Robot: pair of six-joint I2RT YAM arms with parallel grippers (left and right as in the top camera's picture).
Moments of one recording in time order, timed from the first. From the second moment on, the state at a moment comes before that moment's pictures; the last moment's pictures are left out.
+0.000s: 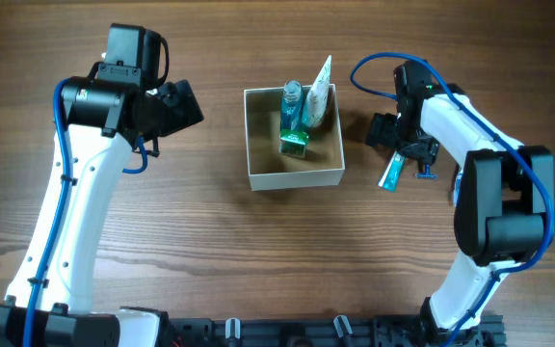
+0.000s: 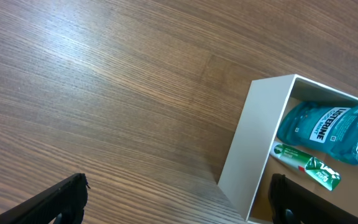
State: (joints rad) left arm -0.16 1.53 1.55 -1.18 -0.08 -0.55; right arm 0.08 2.00 1.30 -0.77 0.07 0.42
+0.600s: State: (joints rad) left arm -0.16 1.53 1.55 -1.18 -0.08 -0.55; right arm 0.08 2.00 1.30 -0.80 0.07 0.42
